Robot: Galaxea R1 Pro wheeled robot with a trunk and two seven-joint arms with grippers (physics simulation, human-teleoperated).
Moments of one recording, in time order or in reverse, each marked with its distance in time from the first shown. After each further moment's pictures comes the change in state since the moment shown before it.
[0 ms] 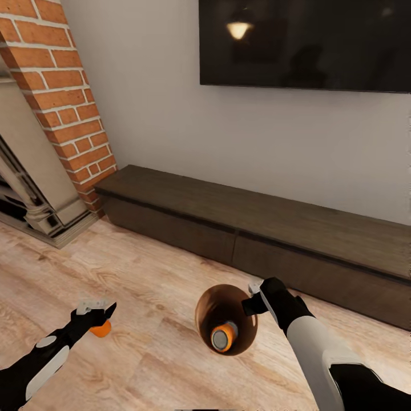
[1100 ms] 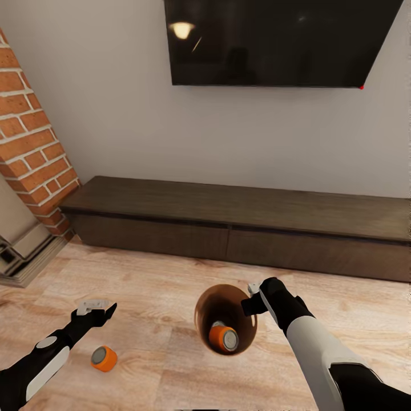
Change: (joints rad) left arm 0.001 -0.002 -0.002 0.003 -0.005 -0.008 -0.003; right arm 0.000 0.002 0.000 0.000 -0.004 0.000 0.001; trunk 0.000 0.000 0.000
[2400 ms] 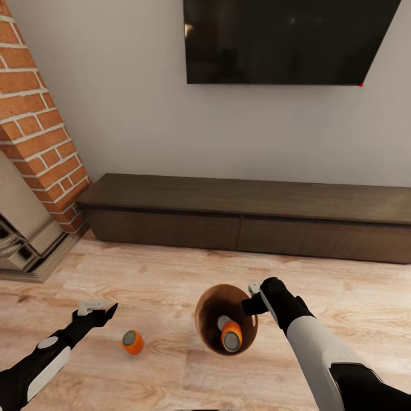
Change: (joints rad) left arm 0.000 -0.006 -0.002 0.003 0.000 -0.001 0.003; right arm 0.000 -0.001 -0.004 -0.002 0.006 0.006 -0.001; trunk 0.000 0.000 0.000
